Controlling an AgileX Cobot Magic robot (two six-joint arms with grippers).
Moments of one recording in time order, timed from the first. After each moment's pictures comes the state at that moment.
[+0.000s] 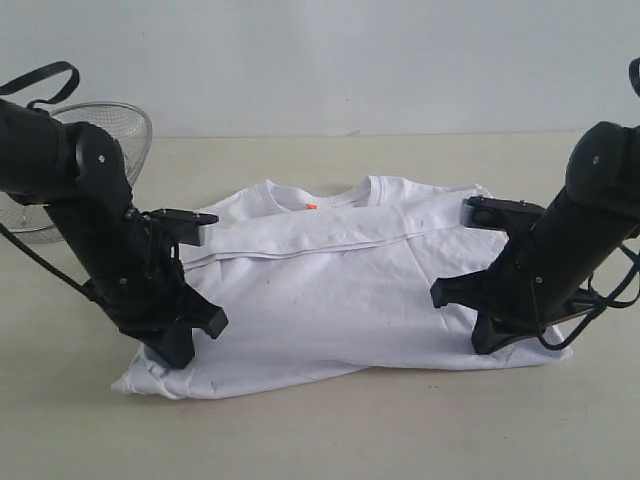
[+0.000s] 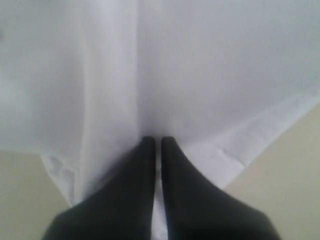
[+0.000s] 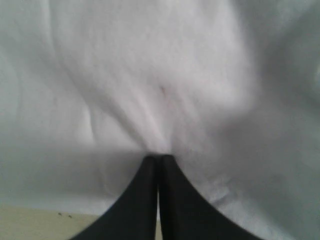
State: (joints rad) left arm -0.35 1.94 -1.09 -0.32 0.81 0.33; right arm 0.09 1.87 -0.95 0.41 0.62 -0.20
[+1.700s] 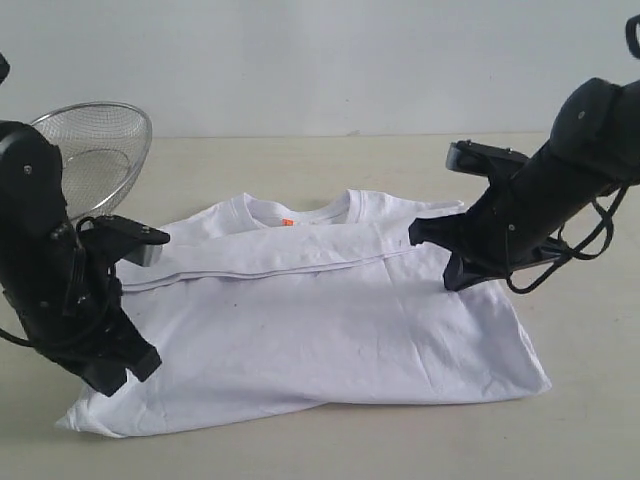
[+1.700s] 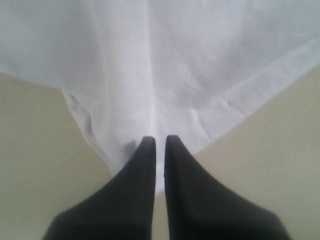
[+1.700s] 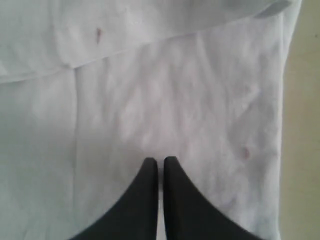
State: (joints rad) left arm -0.35 1.73 -0.91 -0.11 0.87 0.23; right arm 0.09 1.90 -1.09 0.50 0.58 -0.23
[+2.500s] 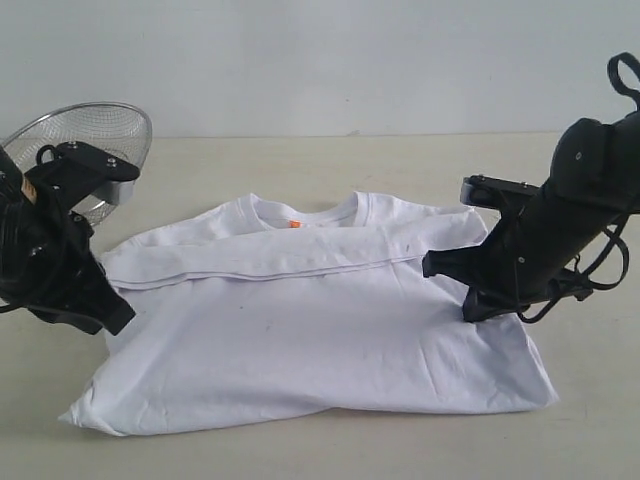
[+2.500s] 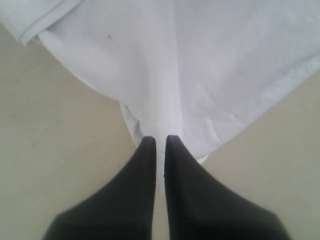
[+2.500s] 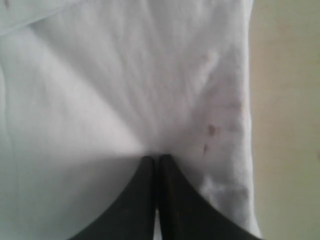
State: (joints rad) left arm -0.35 1.53 -0.92 -0.03 0.85 0.22; right arm 0.09 1.91 -1.00 0.34 0.54 -0.04
